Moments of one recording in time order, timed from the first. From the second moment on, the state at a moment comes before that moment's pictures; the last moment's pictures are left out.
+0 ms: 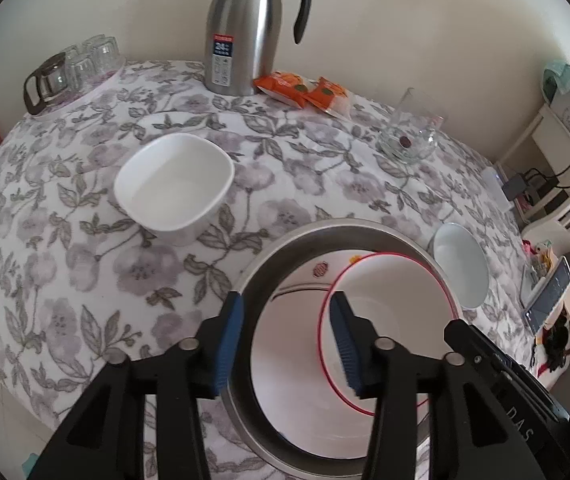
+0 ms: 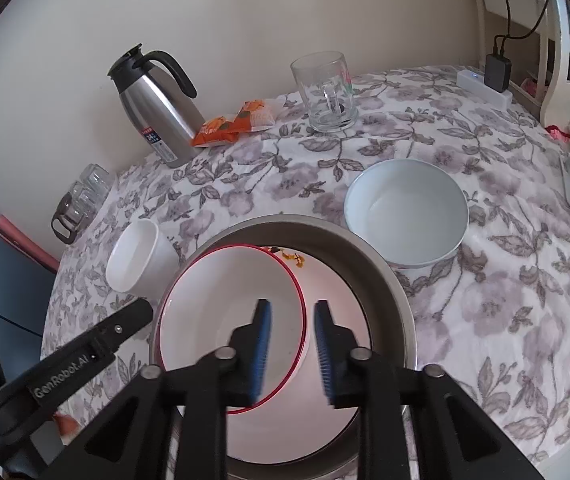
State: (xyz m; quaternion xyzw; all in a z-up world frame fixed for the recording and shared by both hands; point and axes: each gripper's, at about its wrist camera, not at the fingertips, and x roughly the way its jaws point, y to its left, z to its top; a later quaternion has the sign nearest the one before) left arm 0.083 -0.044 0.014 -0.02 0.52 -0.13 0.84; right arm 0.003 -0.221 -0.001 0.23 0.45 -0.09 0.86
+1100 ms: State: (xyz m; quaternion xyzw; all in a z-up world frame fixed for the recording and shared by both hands) left arm 0.100 0.006 0.006 -0.03 0.52 -0.01 0.85; right arm 0.007 -0.221 -0.002 0.19 0.44 -0.11 0.87
